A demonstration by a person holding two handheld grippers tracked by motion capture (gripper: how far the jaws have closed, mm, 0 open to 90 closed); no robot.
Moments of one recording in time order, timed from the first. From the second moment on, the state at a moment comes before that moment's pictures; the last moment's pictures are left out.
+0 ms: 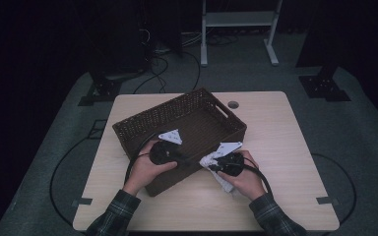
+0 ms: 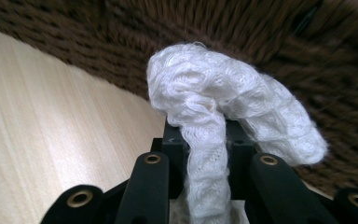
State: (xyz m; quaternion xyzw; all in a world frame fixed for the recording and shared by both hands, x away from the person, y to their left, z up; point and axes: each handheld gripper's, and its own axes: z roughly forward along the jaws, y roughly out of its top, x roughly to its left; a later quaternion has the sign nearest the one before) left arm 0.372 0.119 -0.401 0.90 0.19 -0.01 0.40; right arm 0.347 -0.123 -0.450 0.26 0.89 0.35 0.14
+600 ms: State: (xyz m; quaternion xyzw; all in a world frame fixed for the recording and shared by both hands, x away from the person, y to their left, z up) left arm 0.372 0.119 -0.401 0.90 0.18 -0.01 0.40; right arm 0.346 -0.116 -0.459 0.25 0.90 0.33 0.14
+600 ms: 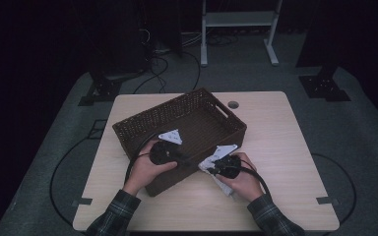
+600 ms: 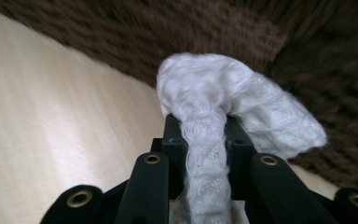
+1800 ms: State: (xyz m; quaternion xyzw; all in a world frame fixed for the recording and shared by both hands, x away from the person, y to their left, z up) left arm 0.372 0.118 -0.401 0.90 0.18 -0.01 0.40; right arm 0.326 -0.110 -0.413 0.22 0.87 0.40 0.17
